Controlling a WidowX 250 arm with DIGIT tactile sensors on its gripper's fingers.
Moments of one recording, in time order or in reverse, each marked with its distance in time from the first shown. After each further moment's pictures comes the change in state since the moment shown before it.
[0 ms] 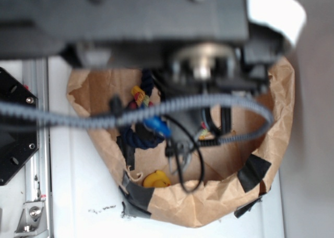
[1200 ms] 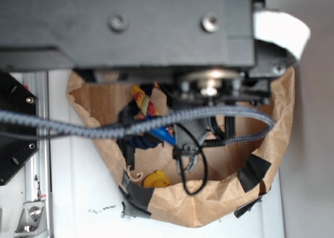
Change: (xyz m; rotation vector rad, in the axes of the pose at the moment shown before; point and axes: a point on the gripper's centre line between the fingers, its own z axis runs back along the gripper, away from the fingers) arm 0.002 0.002 -0.006 0.016 -0.003 0.030
